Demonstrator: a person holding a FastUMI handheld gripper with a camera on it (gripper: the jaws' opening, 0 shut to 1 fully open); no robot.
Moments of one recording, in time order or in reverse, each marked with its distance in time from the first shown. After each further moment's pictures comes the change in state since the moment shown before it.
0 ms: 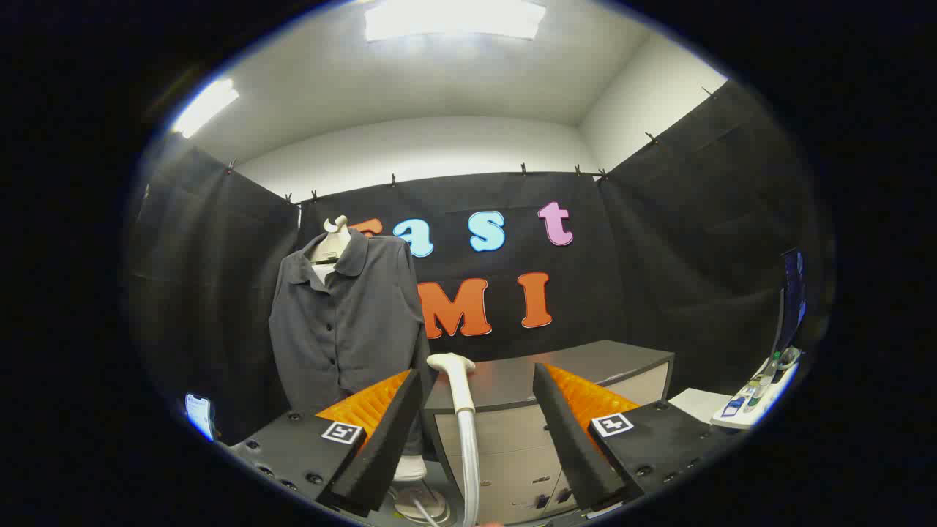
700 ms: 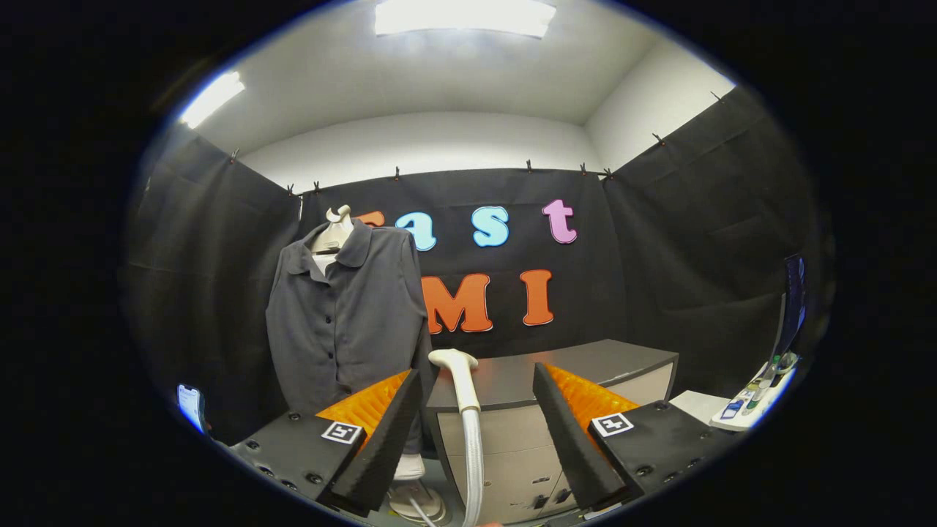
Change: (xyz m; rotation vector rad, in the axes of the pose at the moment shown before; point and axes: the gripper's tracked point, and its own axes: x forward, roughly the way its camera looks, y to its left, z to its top) arm 0.012 0.014 -0.007 -0.030 0.020 -0.001
